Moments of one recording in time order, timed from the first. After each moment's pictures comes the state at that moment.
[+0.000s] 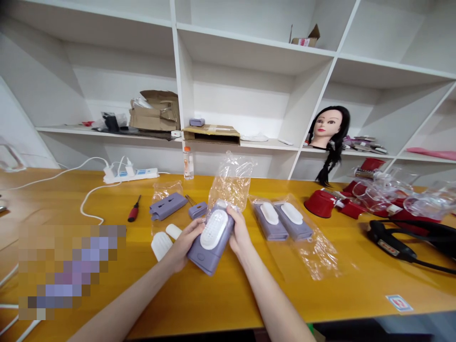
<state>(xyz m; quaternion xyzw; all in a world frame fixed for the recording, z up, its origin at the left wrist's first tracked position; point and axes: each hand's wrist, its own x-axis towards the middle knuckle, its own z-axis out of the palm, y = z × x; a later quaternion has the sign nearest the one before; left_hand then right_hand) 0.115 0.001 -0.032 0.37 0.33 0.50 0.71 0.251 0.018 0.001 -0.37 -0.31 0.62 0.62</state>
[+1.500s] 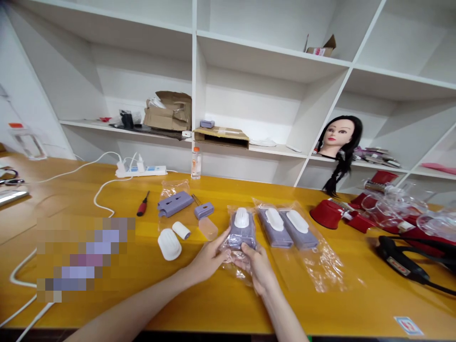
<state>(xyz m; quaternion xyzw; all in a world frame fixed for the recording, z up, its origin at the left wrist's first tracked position) 0.141 -0.012 -0.058 0.73 0.33 0.43 0.42 0.292 -0.040 -0.029 -0.52 -0.33 0.59 0.53</state>
